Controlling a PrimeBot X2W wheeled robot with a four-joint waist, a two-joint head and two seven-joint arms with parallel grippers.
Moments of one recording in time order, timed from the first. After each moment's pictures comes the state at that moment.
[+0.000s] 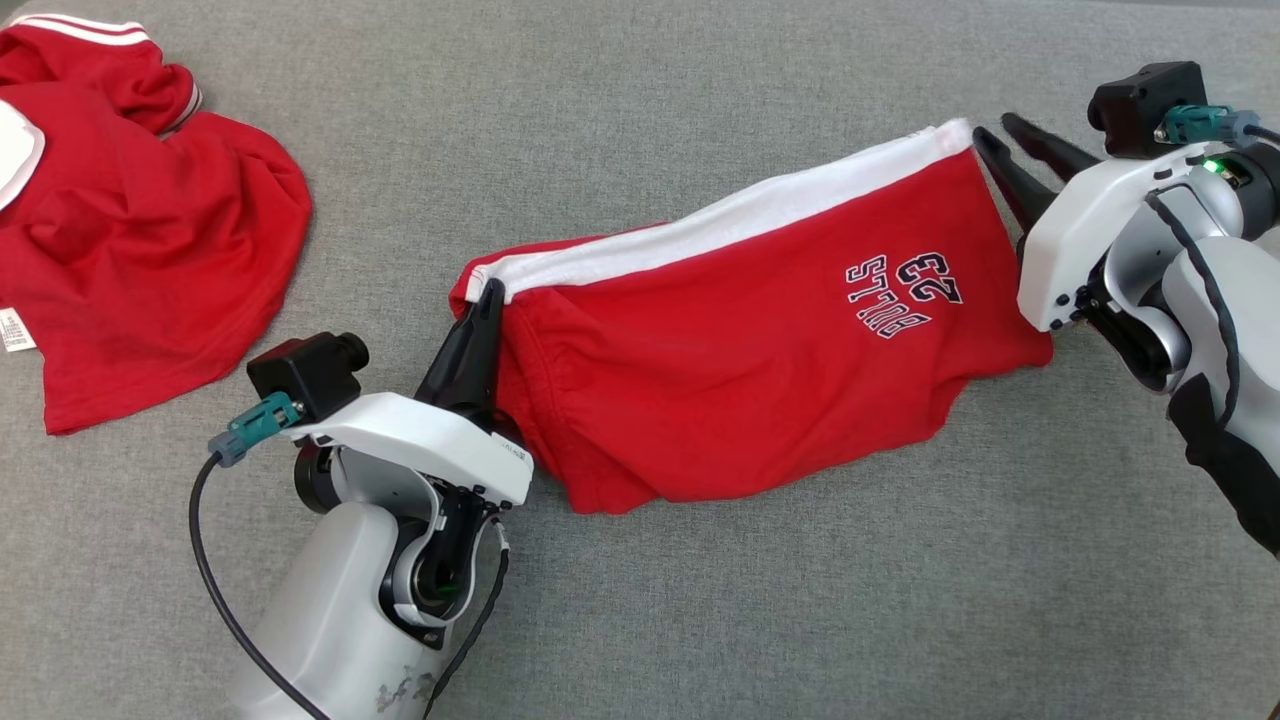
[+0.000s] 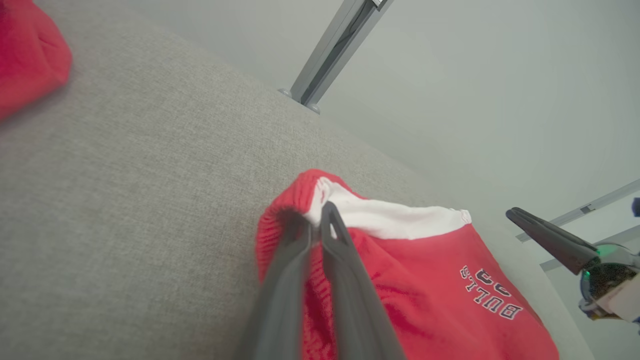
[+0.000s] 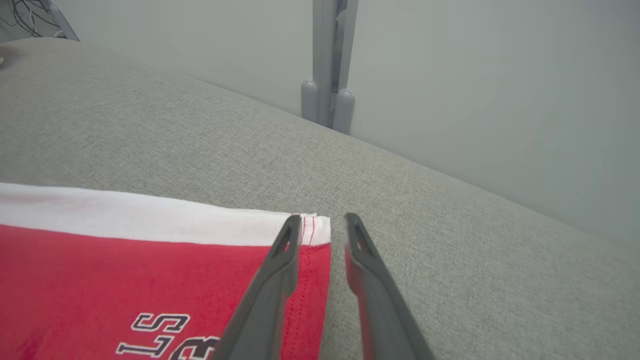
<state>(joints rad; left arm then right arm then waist) -0.44 0.05 -0.33 0.34 -0.81 0.04 -0.09 -1.05 -0.38 0.83 0.85 0.70 0.13 -0.02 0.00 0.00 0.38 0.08</state>
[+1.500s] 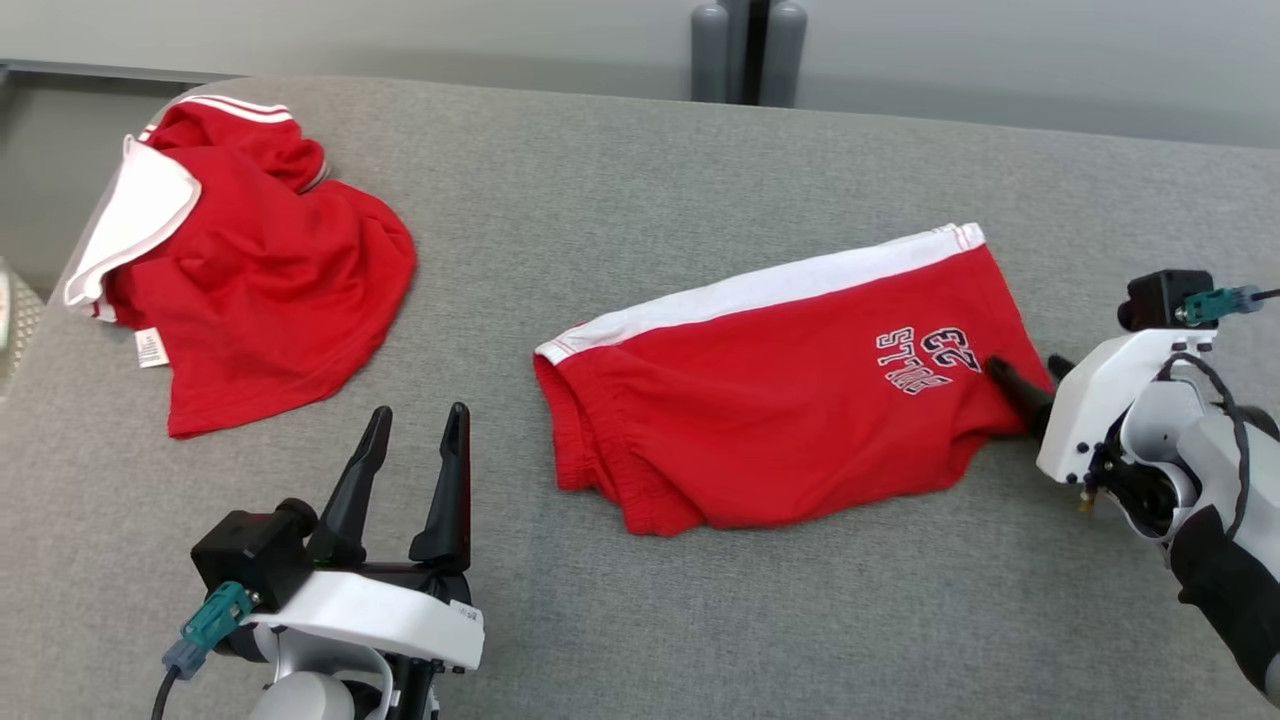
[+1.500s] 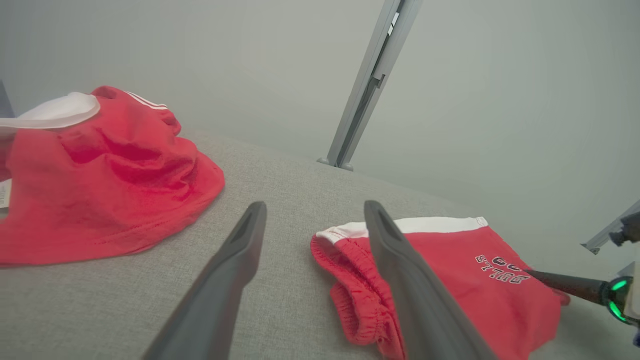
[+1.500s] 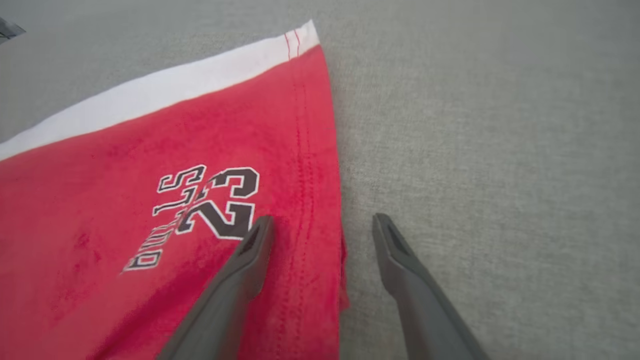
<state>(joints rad) -0.11 0.22 -0.37 -0.01 -0.63 0.19 -0.19 -0.86 -0.37 0.91 1.02 1.12 0.13 0.07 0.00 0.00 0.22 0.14</state>
